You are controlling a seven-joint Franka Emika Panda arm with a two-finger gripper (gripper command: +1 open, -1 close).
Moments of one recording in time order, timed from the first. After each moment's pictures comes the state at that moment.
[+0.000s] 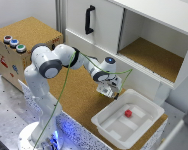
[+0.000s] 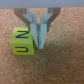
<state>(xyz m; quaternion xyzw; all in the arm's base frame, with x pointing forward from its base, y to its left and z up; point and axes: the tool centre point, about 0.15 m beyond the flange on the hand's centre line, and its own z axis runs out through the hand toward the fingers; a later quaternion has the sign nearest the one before) 0.435 -0.144 0.209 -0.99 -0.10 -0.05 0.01</state>
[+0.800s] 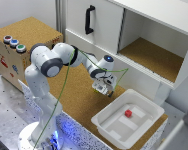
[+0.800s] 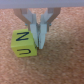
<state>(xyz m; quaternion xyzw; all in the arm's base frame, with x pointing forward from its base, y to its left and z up) 0.434 -0.072 0.205 -0.99 -0.09 -0.02 0.06</state>
